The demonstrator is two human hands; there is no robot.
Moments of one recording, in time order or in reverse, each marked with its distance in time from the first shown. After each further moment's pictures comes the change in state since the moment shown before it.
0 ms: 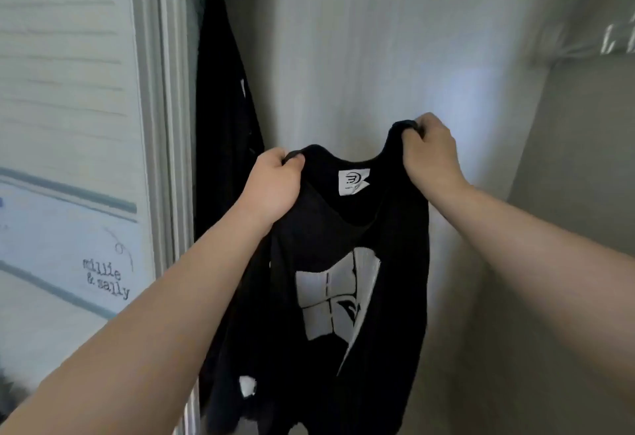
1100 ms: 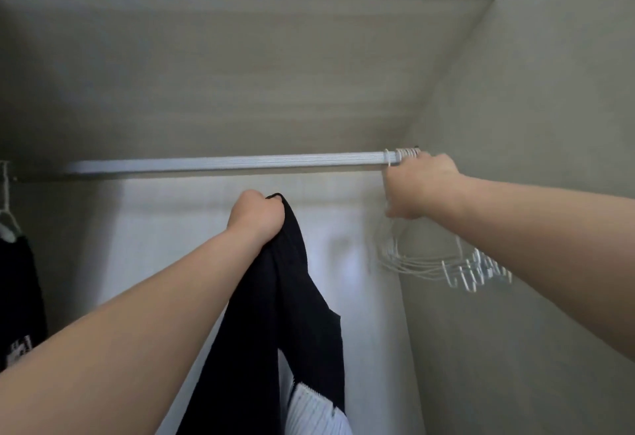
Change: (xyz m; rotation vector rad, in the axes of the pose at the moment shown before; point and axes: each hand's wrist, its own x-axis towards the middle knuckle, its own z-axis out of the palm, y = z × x) left_hand 0.255 0.228 0.170 0.044 -0.034 0.362; right_hand 0.229 -0.103 -0.190 -1.672 0.188 -0.047
